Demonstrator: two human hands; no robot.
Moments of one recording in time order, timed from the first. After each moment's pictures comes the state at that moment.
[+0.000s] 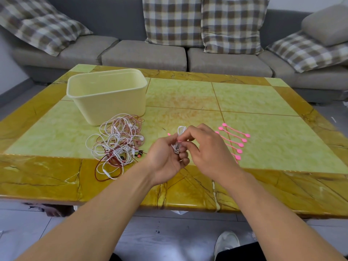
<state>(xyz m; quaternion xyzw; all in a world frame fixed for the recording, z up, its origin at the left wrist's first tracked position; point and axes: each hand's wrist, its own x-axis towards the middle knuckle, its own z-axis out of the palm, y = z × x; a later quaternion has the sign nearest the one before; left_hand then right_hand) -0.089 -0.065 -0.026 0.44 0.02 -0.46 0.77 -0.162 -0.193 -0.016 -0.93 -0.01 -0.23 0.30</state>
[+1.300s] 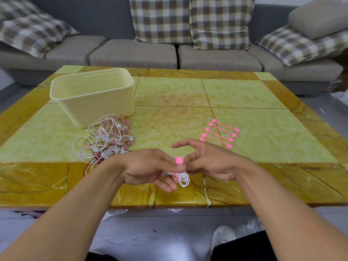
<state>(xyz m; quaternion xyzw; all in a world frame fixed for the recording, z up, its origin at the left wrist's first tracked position) -0.088 -0.039 -0.007 0.61 -0.23 -0.59 0.47 -0.180 -0.228 -0.021 -0.69 0.10 0.18 0.70</state>
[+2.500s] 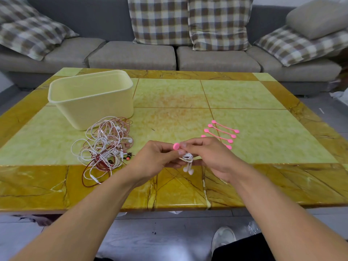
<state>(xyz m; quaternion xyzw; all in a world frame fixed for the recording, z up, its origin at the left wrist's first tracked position) -0.097 -0.059 -0.025 0.66 -0.22 -0.35 0.63 -0.178 -0.221 -0.019 -0.71 0.18 0.00 0.68</state>
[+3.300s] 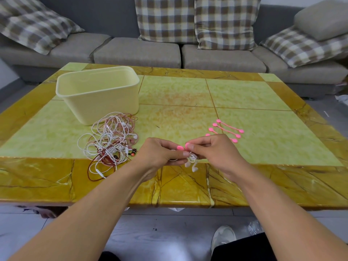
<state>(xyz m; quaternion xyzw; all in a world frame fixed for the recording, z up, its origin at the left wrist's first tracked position) -0.095 -0.059 -0.022 0.67 -0.09 -0.35 0.65 -0.179 -0.220 -0.023 -0.78 0.18 -0.08 0.60</state>
